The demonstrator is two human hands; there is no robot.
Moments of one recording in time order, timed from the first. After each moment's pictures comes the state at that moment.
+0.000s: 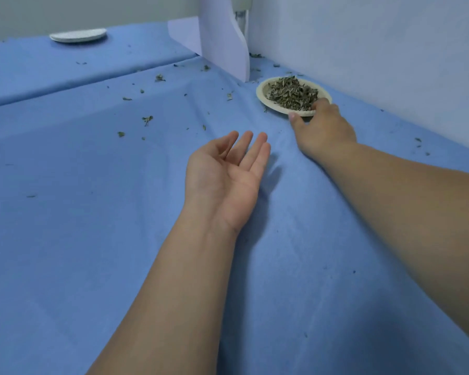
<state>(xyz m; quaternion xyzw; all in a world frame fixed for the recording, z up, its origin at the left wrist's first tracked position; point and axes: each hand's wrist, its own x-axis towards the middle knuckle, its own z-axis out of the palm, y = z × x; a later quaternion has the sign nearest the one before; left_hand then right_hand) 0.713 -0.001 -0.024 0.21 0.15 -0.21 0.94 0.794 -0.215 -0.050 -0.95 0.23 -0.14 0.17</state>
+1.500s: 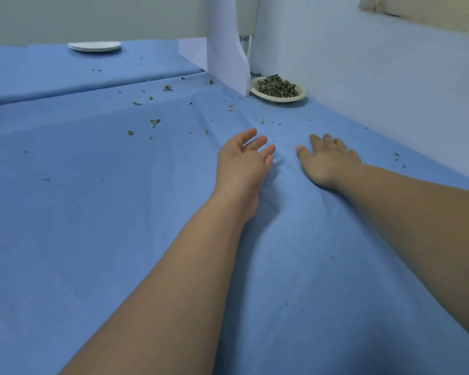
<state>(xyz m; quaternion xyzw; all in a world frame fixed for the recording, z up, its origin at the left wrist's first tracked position) 0.699 -0.029 -0.030 0.52 0.03 -0.12 0.84 0.744 -0.233 -0.052 -0.98 0.21 0.02 0.05</state>
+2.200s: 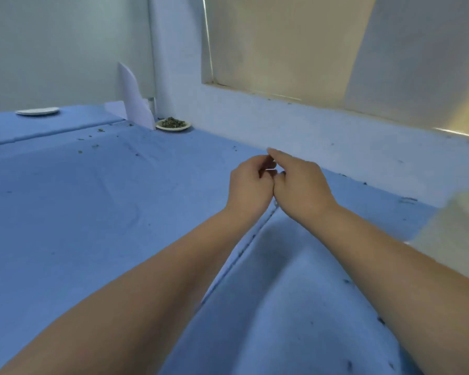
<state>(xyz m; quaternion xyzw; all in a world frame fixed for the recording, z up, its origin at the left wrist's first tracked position) 0.306 -0.097 0.055 0.72 -0.33 0.00 0.61 0.227 -0.177 0.081 -0.93 0.17 -0.27 0.19</state>
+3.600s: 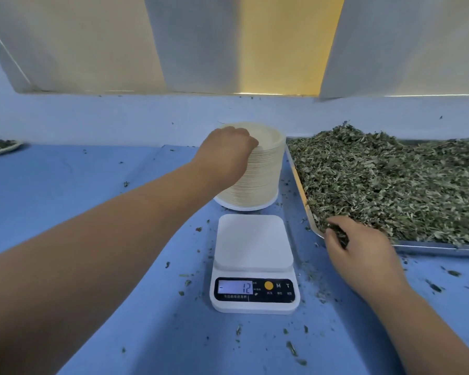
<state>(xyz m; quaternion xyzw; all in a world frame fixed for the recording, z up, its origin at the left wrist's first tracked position) 0.057 -0.222 0.100 0.67 -0.68 0.29 0.10 -0.223 -0.217 -0.010 -0.81 0.48 -0.33 0.05</state>
